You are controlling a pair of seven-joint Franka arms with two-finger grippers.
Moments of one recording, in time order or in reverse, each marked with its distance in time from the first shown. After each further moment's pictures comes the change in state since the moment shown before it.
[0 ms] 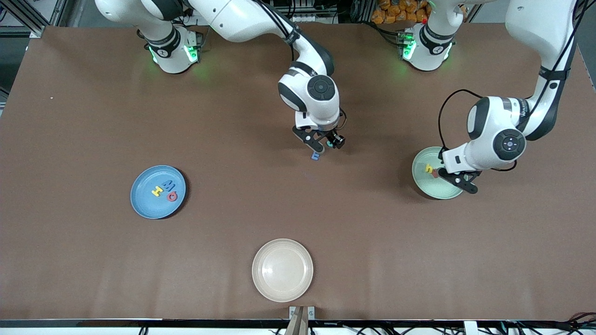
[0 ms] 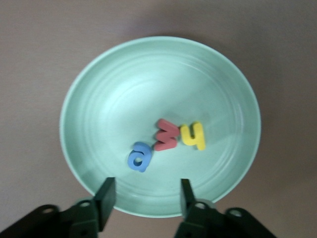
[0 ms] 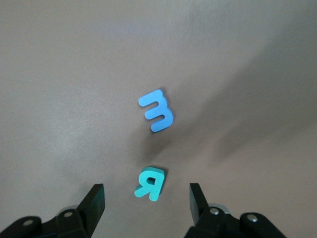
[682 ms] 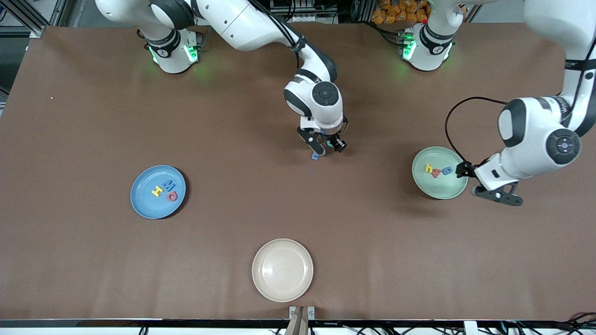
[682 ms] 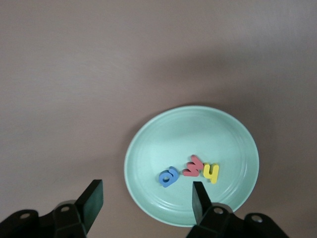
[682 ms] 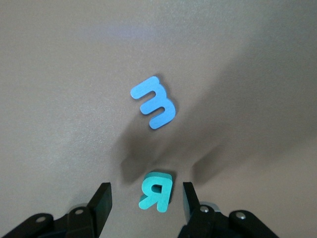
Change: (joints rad) left arm -0.067 -0.003 0.134 0.240 -0.115 -0.149 -0.199; right arm 0.013 0.058 -0.002 0.034 0.000 0.036 0.093
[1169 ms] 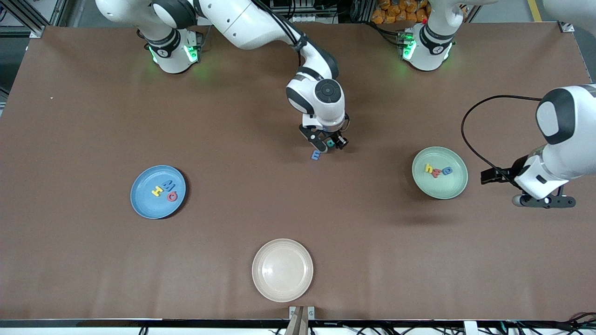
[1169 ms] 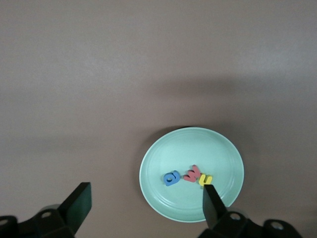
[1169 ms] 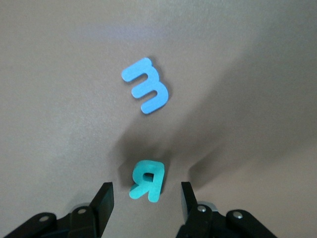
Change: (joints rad) left arm -0.026 -0.012 0.084 0.127 -0.063 -0.101 -0.096; right arm 0.021 0.005 0.000 0.000 -0.001 -0.002 0.001
